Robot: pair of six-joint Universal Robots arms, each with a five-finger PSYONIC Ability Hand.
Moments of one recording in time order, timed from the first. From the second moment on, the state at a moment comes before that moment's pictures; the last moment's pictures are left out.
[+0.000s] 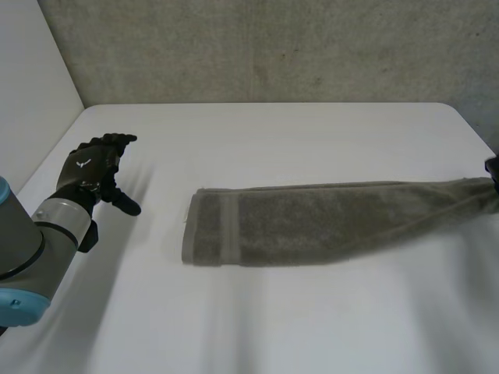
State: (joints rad) left arm 4.53 -1.87 -1.83 3.60 -1.44 3.07; right arm 1.48 -1.11 1.52 -0.20 1.52 2.21; left_hand 0.17 0.17 0.17 0.17 0.04; right_hand 1.32 1.31 1.34 1.34 1.16
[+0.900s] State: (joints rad) left arm 4.52 -1.89 -1.84 3.63 -1.44 3.08; right arm 2.18 -1.15 1.54 -0.21 1.49 2.77; left_hand 0.17 0.17 0.17 0.17 0.04; right_hand 0.23 0.25 0.24 0.26 0.06
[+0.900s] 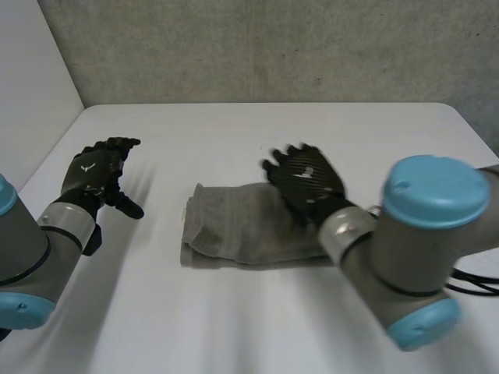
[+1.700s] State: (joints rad) left arm 4.48 -1.76 -1.84 3.62 -1.45 3.06; right arm 2.48 -0.78 1.03 0.01 1.44 2.37; left_hand 0.17 0.17 0.17 0.17 0.04; right_hand 1.30 1.35 1.34 1.34 1.17
